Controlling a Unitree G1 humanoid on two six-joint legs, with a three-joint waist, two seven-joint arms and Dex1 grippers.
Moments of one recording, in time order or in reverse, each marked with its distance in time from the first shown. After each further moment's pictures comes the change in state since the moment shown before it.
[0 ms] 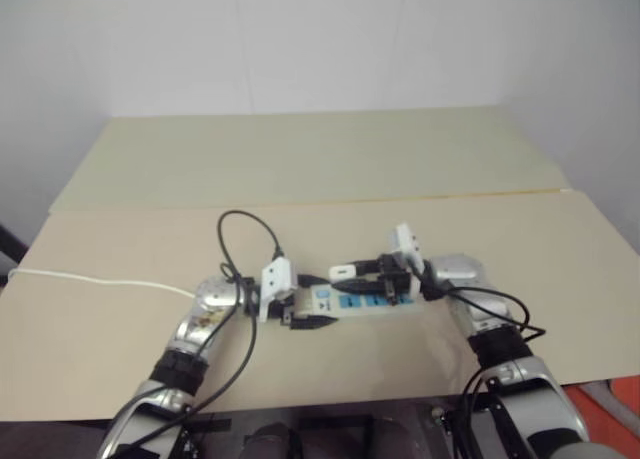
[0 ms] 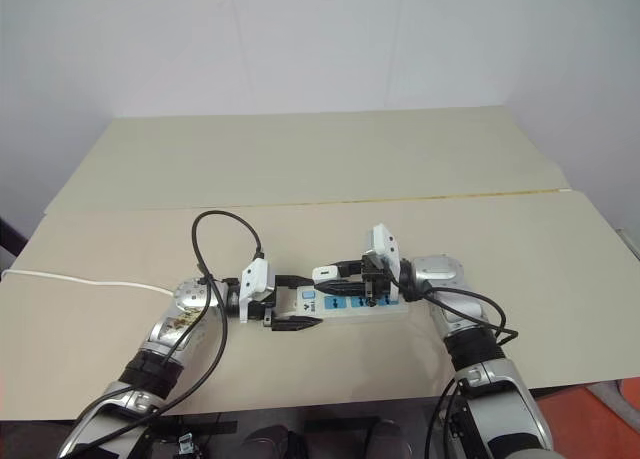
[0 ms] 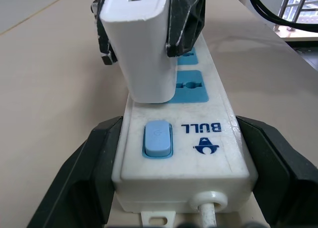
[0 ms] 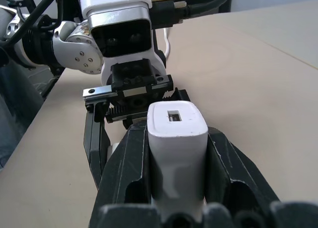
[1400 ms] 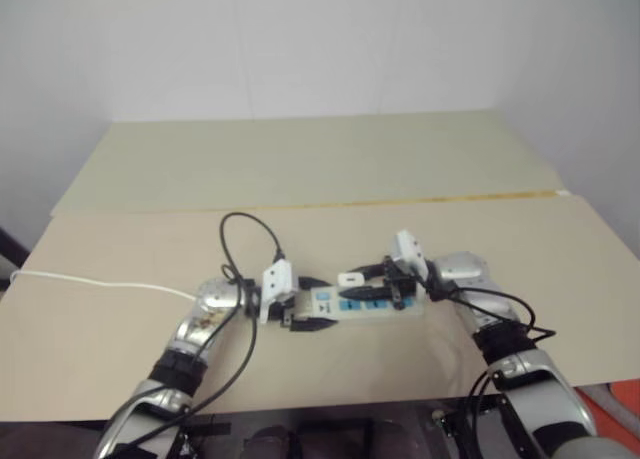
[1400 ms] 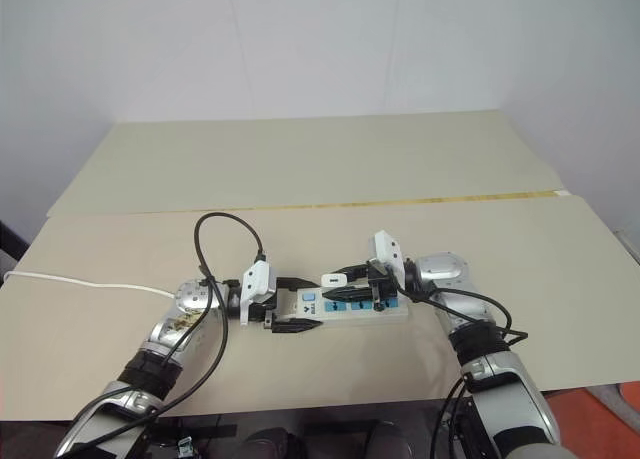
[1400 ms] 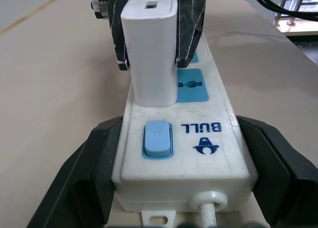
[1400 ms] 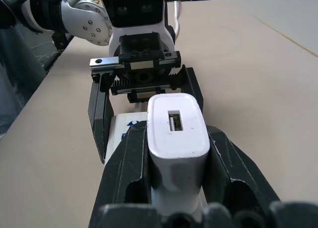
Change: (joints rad) left arm -0.013 0.017 -0.027 0.051 -0.010 -0.029 0.027; right arm -0.073 -0.025 0.053 0.128 -0.046 -0.105 0.058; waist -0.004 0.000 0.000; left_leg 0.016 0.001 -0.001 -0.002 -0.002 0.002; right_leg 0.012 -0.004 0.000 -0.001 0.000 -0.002
